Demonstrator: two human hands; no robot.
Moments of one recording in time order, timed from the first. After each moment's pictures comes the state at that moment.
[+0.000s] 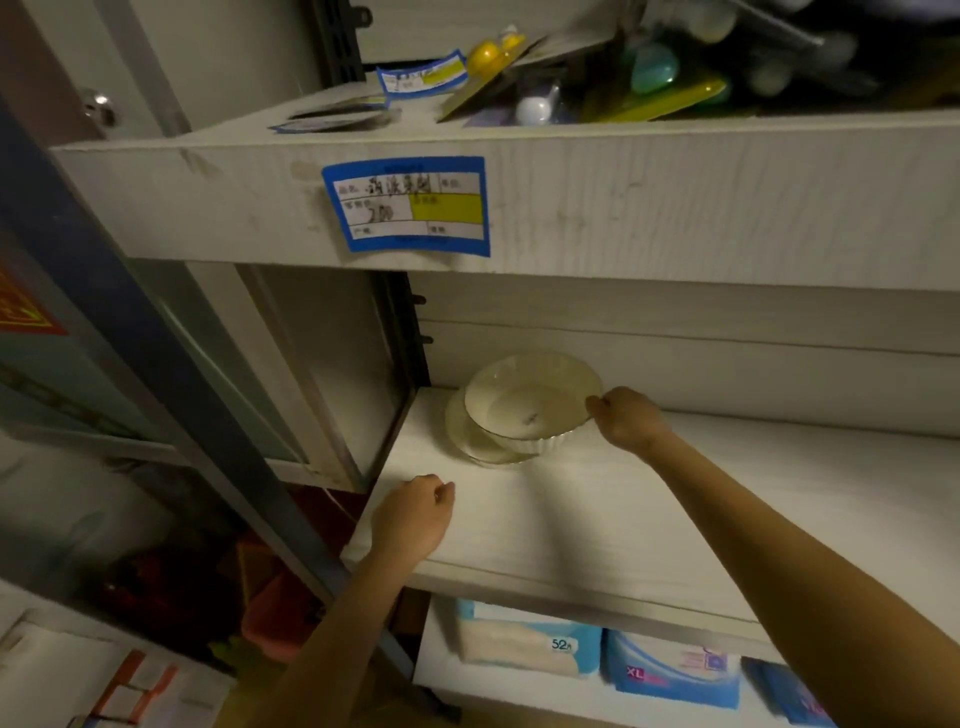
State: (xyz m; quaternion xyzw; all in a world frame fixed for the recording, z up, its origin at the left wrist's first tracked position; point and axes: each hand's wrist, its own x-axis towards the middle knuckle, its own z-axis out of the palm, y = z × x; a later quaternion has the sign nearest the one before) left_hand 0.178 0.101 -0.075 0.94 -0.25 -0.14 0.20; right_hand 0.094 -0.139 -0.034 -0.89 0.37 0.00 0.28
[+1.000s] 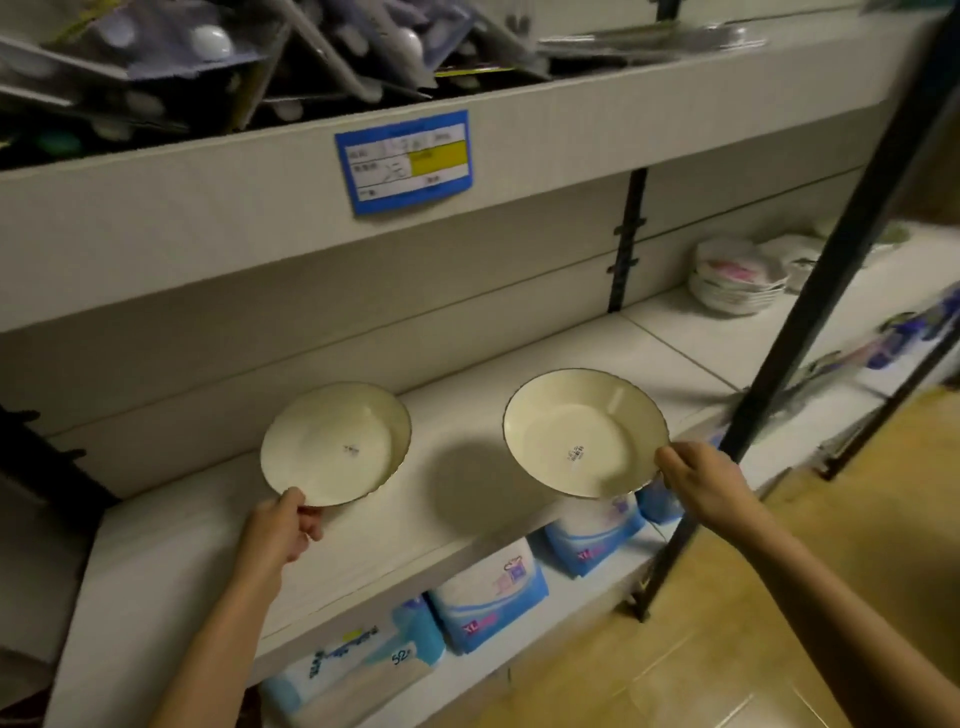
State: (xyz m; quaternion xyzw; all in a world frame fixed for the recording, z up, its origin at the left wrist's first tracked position) left_hand 0.091 -0.018 -0.062 0.78 -0.19 -0.35 0.49; right_hand -0.281 -0.127 -0.032 -0.69 0.62 -0.20 0.31
